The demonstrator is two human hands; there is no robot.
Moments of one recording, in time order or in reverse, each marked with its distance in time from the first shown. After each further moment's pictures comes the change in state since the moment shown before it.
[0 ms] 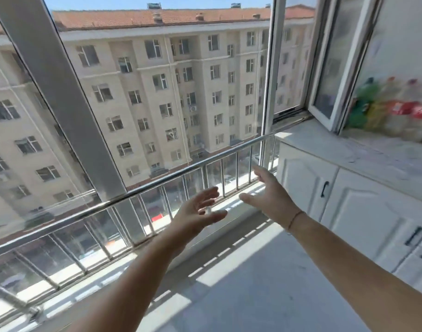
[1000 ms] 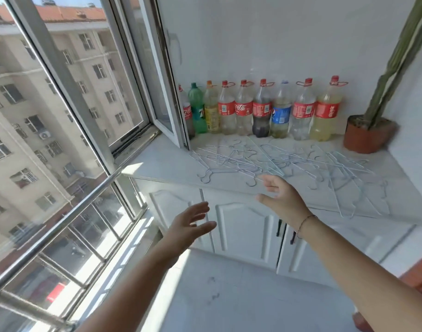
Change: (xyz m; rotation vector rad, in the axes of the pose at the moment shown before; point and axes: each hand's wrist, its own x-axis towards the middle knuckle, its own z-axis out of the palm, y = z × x) left_hand 0.397 0.024 0.391 0.005 -0.615 0.023; right_hand 0.064 0.281 -0.402 -0.059 0.662 0.466
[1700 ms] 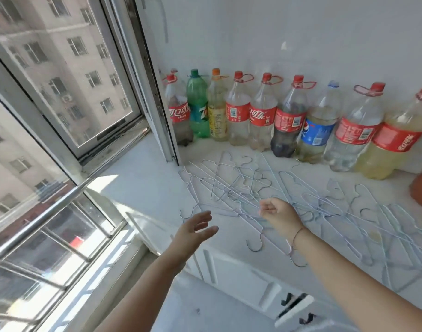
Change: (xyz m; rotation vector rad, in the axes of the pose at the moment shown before) left_hand 0.322 -0.040 0.024 -0.136 0.134 -0.199; right_hand 0.338 0.148 0.016 0.007 -0.181 0.261
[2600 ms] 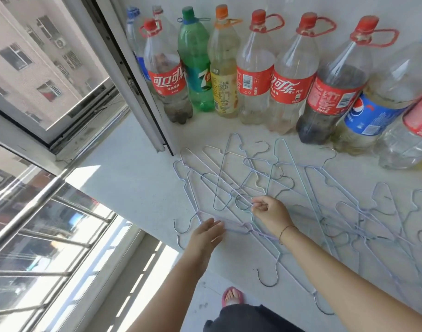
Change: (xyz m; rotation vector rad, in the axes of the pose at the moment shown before) left_hand 0.142 -0.048 0.023 -0.522 0.171 -0.471; right_hand 0.157 0.048 0.057 -0.138 -0.116 0.153
